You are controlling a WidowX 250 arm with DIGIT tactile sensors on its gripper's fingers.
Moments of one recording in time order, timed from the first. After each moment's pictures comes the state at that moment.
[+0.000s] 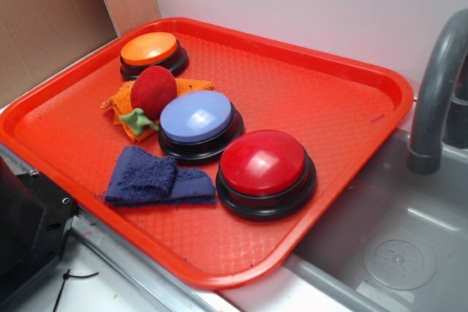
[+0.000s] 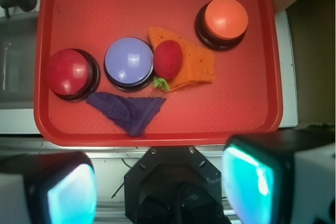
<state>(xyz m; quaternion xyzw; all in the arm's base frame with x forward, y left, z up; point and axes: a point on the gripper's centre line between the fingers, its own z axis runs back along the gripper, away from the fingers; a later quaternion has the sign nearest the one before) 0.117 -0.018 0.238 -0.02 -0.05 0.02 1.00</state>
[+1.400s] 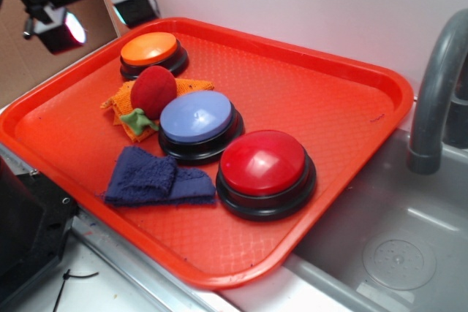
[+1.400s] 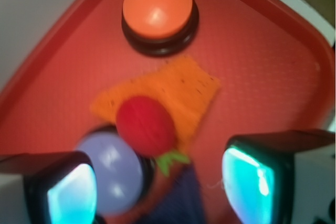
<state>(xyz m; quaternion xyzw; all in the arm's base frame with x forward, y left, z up) 0.193 0.014 0.127 -0.05 -0.12 0.46 0.88</state>
